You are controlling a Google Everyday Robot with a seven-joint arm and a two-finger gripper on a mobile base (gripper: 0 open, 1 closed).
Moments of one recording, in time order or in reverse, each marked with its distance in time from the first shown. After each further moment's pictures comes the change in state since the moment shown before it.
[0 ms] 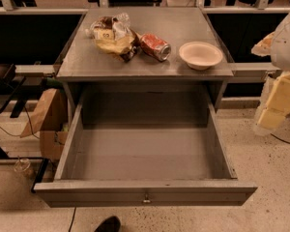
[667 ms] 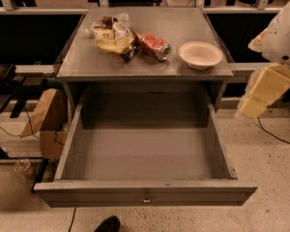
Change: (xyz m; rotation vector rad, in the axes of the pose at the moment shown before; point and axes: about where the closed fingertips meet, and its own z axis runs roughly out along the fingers) arm -0.018 -0.012 0.002 0.022 -0.072 0.114
